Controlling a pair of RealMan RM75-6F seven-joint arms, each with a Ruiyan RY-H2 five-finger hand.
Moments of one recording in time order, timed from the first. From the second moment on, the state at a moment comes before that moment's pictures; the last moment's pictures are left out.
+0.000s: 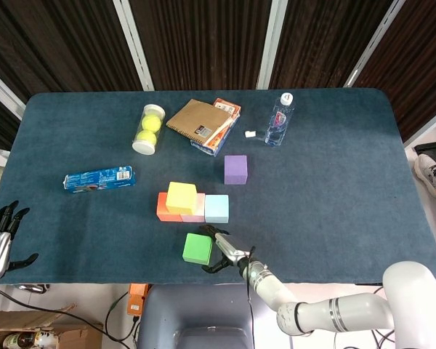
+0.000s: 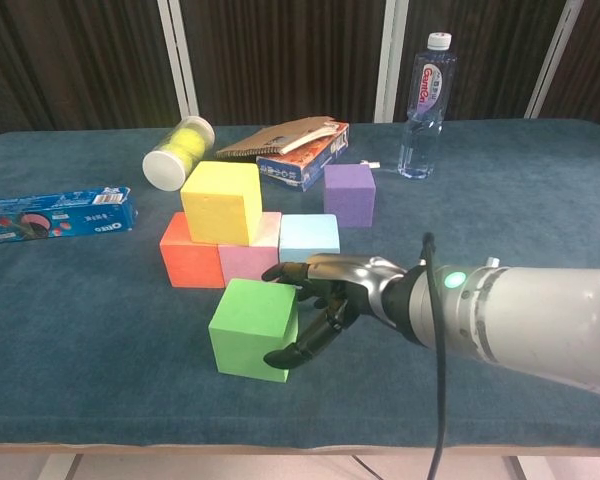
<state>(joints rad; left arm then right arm) -0.20 -1.12 -0.04 -1.47 1.35 1.36 -0.01 0.93 -1.67 0.17 -1.77 -0.51 0.87 -0.22</state>
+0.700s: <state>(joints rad) -0.17 -1.12 -0.04 -1.43 1.37 1.36 -0.07 0.89 -1.73 0.19 -1.76 -0.55 1.00 -0.24</state>
